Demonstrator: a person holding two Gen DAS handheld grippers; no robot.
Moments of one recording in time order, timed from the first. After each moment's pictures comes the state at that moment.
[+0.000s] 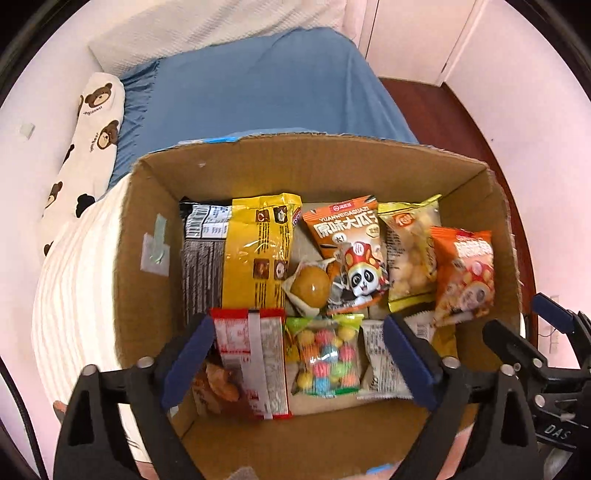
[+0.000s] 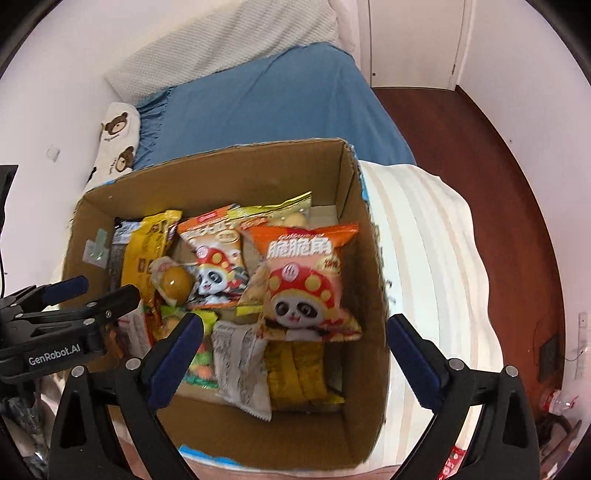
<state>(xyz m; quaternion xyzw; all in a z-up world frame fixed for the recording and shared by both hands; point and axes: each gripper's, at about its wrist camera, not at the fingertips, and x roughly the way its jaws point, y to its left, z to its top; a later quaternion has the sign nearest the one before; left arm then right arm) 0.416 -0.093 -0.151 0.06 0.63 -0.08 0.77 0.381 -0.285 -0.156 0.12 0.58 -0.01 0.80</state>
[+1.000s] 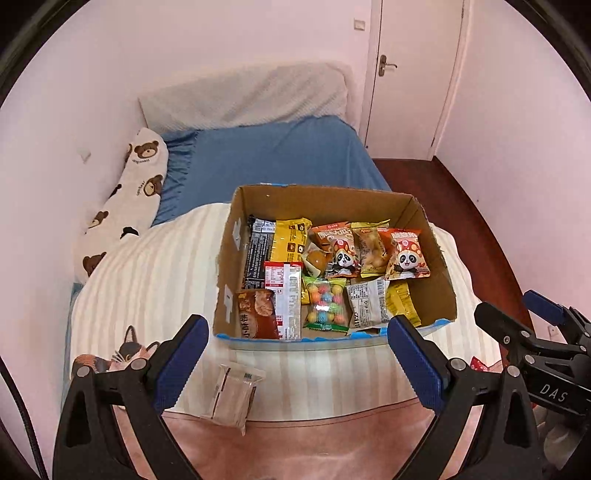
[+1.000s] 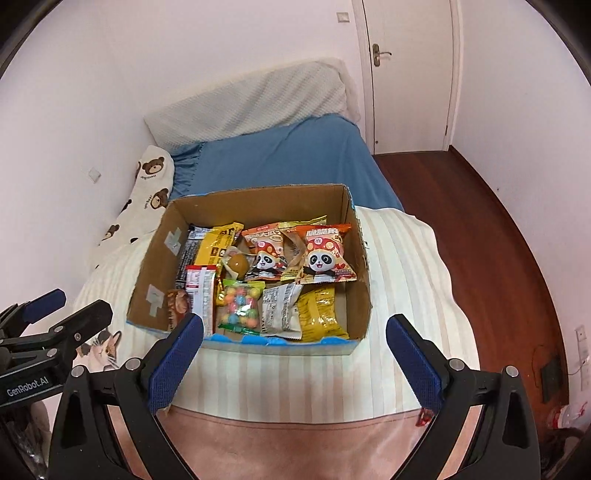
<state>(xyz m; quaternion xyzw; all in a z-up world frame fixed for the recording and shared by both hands) 0.239 -0.049 -0.019 0.04 0.47 -0.07 0.88 0.219 -0.253 -0.037 0.10 0.46 0.00 0.88</state>
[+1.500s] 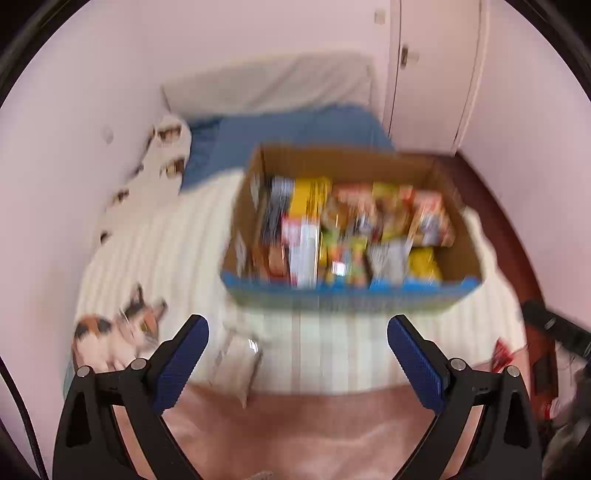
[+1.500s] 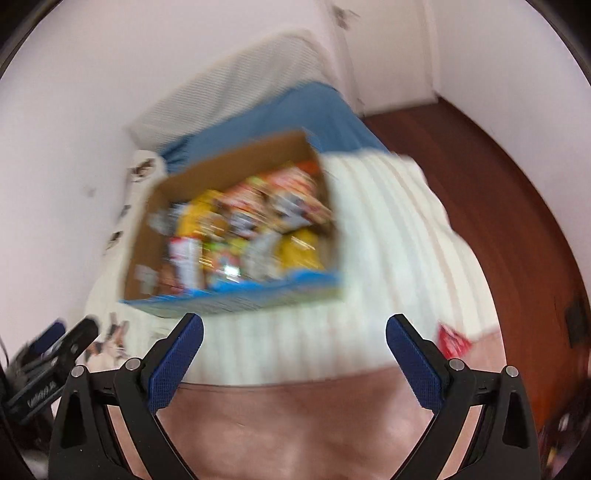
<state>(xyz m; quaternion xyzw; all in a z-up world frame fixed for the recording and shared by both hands) 0.203 -0.053 -0.087 0.05 0.50 -0.01 0.86 0.182 -0.310 -0.102 0.20 0.51 -0.02 0.84</state>
